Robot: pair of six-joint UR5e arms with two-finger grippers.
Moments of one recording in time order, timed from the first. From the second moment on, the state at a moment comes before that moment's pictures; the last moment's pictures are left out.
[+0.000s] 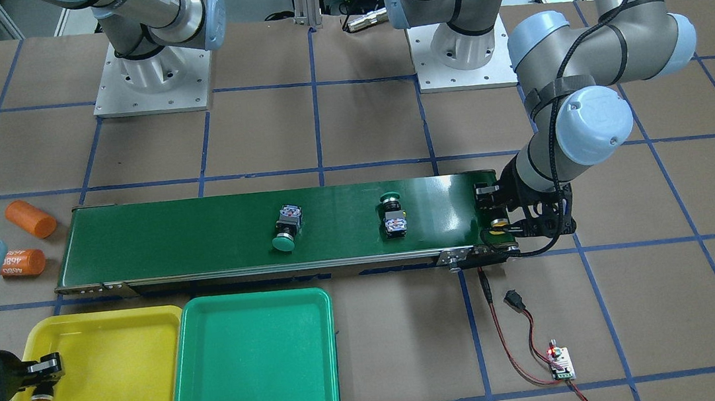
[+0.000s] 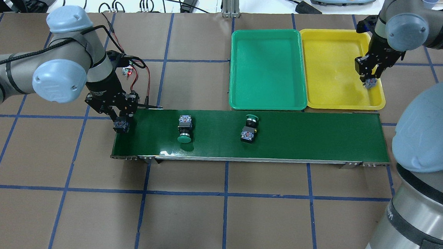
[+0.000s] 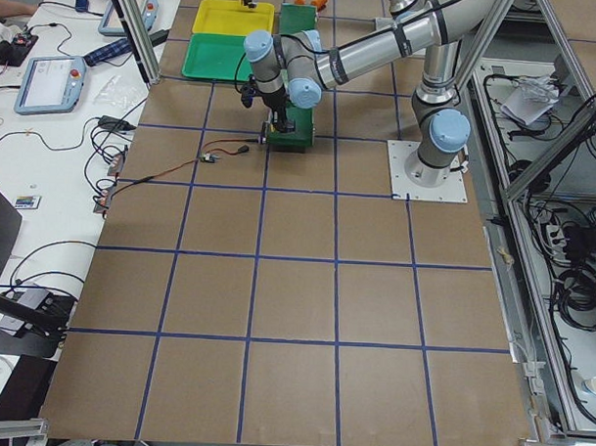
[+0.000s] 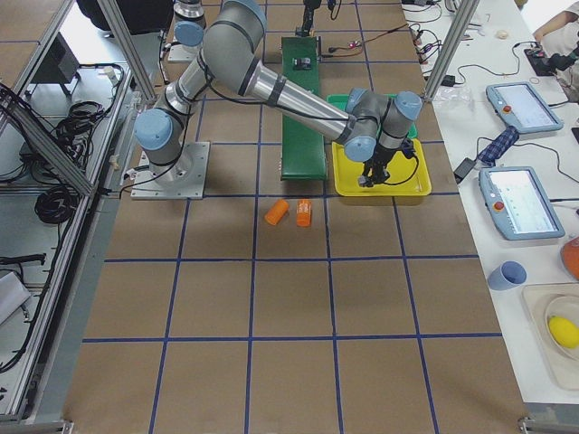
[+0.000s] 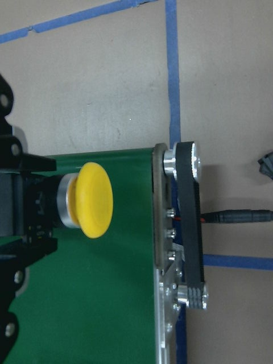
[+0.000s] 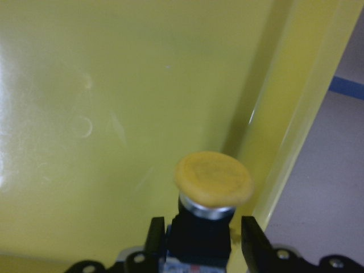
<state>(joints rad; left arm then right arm) -1.45 -1.82 -1.83 -1.28 1.57 0.13 1.31 -0.87 1.29 -1.86 -1.73 -0.50</state>
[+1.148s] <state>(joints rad) -1.48 -1.52 -1.68 -1.45 1.58 0.12 1.32 -1.12 1.53 -1.83 -1.71 -0.47</state>
